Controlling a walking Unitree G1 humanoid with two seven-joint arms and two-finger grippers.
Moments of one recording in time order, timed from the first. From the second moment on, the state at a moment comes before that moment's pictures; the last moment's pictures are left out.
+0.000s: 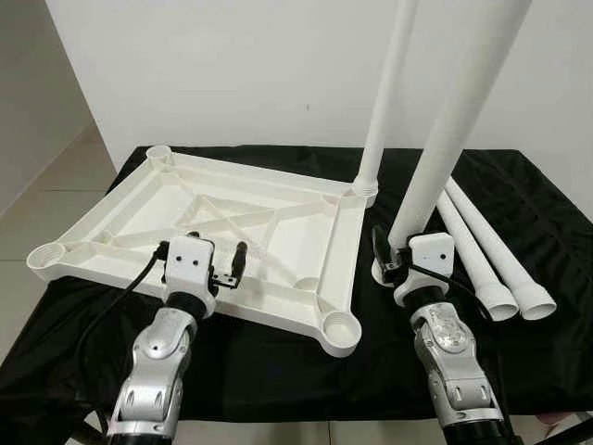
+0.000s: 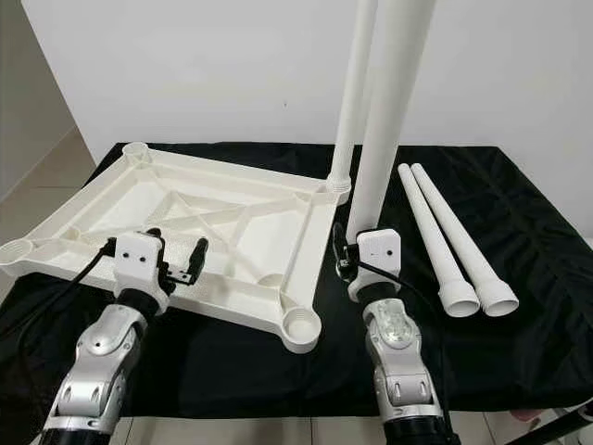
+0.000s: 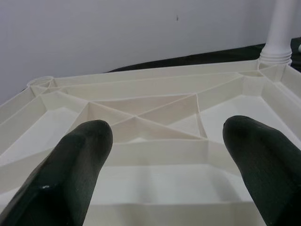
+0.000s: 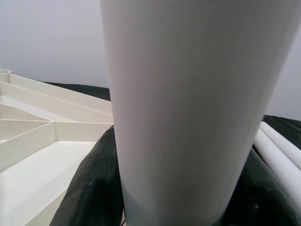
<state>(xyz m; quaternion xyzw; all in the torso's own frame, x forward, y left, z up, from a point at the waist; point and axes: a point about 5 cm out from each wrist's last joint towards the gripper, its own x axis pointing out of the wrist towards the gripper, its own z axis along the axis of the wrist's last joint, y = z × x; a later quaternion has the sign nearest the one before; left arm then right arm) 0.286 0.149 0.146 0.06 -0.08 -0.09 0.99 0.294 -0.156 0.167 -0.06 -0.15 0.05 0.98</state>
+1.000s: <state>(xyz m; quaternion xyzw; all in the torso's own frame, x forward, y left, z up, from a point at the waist) 0.283 0.125 0.172 0.05 -0.14 -0.14 0.98 0.293 -0.161 0.170 -0.08 -0.16 0.06 0.98</state>
